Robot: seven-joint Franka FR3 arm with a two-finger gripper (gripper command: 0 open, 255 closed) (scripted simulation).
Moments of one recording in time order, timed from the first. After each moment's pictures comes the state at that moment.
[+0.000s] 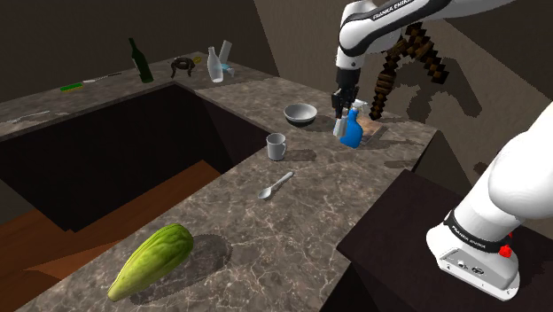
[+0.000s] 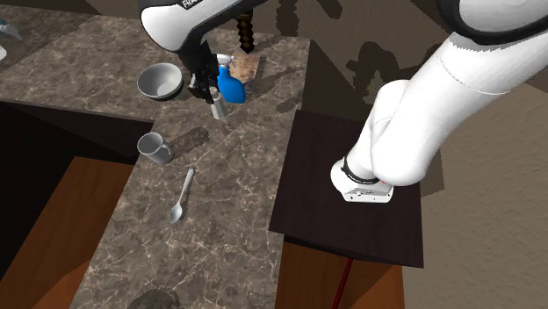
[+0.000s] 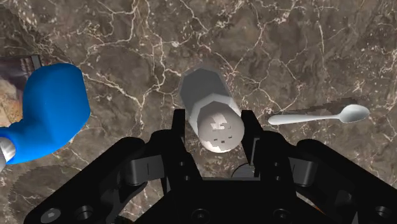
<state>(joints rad) -0.01 -0.06 -0.15 -2.17 0.08 2.01 -0.18</state>
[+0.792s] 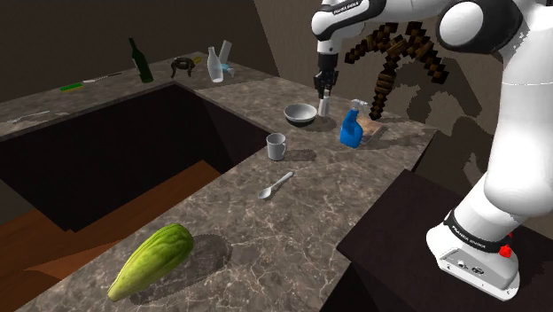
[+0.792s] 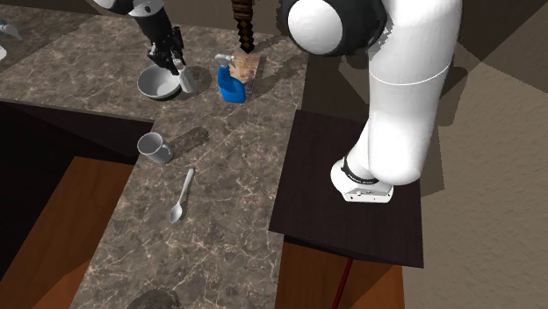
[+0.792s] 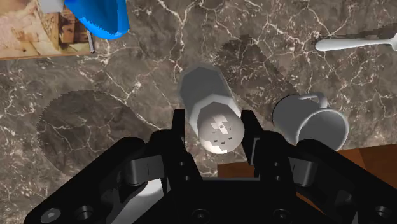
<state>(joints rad) -0.09 0.41 -0.18 -1.53 0.14 1.82 -0.29</state>
